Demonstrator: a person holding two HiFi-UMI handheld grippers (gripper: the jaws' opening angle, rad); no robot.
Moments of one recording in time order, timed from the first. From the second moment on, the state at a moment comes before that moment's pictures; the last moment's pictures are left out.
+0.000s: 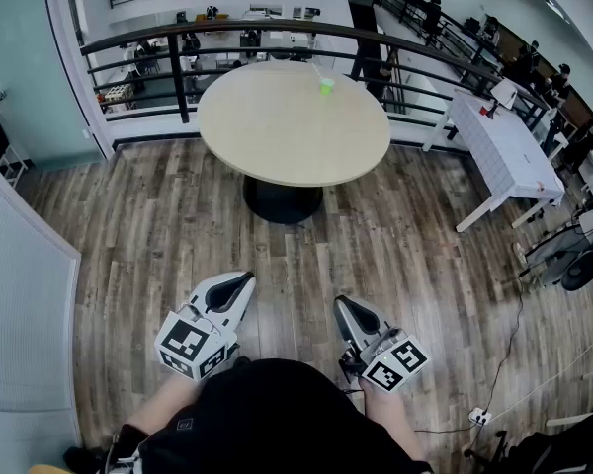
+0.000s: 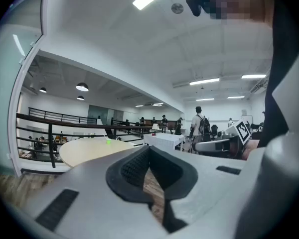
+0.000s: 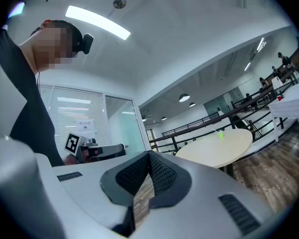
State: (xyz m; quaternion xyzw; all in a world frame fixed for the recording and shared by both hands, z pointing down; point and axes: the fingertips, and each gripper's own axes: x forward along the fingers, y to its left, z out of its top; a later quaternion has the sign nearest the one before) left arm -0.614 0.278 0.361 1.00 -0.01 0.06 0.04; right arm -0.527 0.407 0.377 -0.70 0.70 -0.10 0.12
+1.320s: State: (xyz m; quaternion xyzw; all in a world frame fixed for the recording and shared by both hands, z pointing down) left arm -0.638 0.198 0.399 0.99 0.01 0.08 0.09; right arm -0.556 0.323 0.417 -0.70 0.68 -0.17 0.10
